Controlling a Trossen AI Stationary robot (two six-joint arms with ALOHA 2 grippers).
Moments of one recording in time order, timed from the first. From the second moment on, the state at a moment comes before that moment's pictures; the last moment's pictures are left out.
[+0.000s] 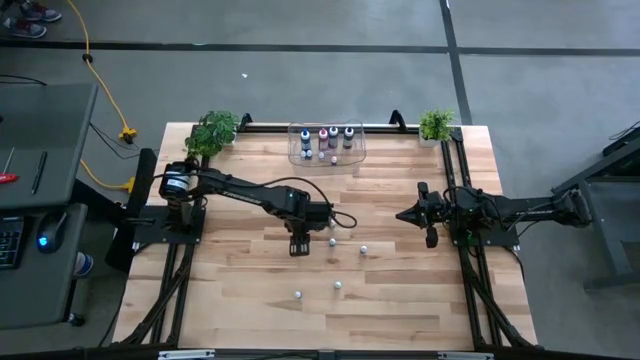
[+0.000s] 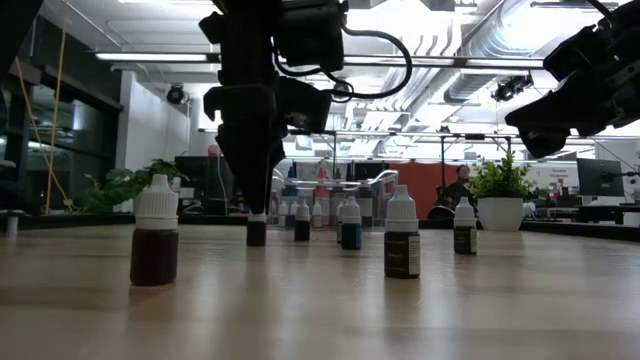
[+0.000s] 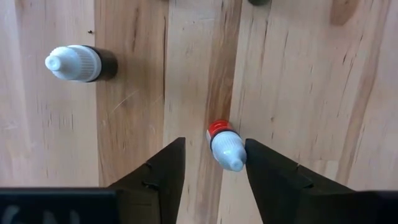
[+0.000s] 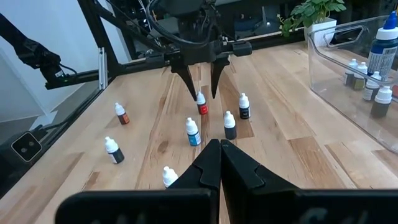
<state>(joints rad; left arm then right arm) -0.06 1.90 1.36 -0.81 0.04 -0.13 -0.01 0.22 0.01 0.04 -0.06 0.20</state>
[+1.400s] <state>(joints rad) -0.06 1.75 1.36 -0.88 0.03 -0.10 -0.01 0.22 0.01 0.04 -0.06 0.20</state>
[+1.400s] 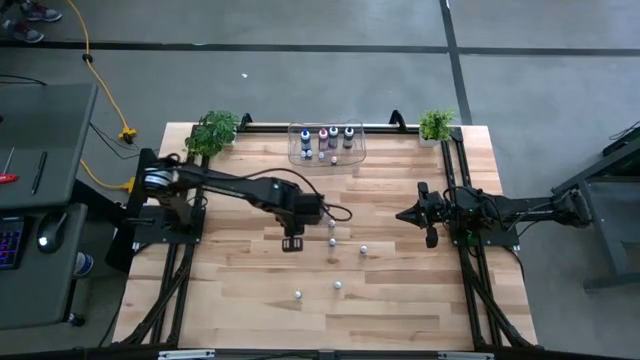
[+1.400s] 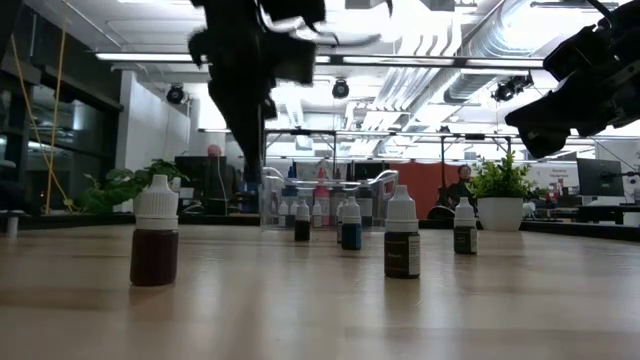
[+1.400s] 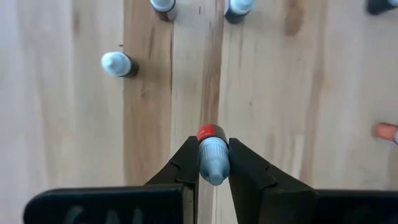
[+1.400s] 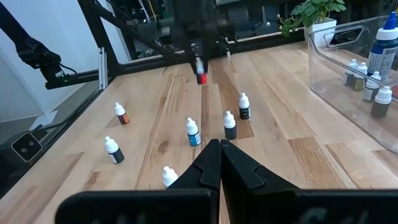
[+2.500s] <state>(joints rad) 0.19 1.55 1.37 -0.99 0.14 -0.58 -0.01 0.22 0.01 0.04 -0.06 0.20</state>
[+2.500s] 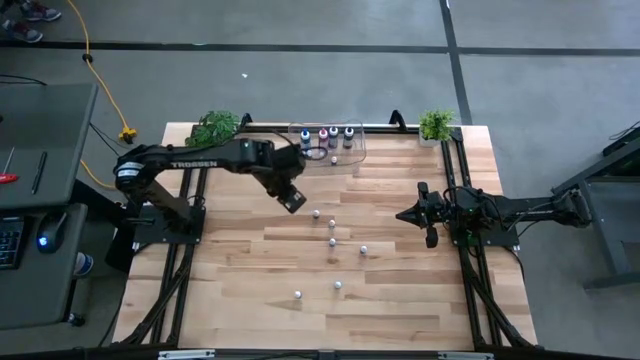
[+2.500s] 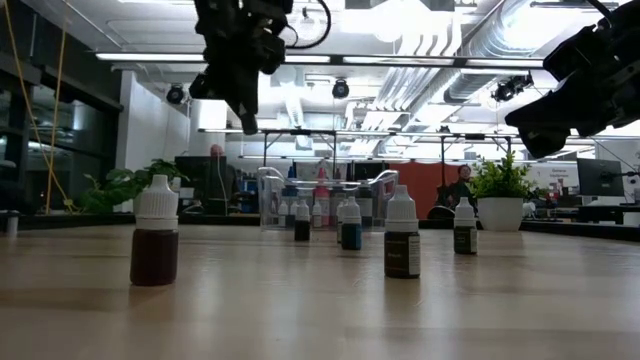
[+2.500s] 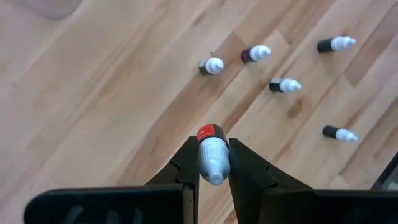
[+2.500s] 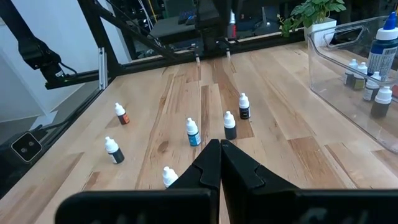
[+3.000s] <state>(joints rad) 0.35 1.92 1.92 -1.22 0.01 -0.47 -0.01 0.22 0.01 0.04 -0.06 0.20</state>
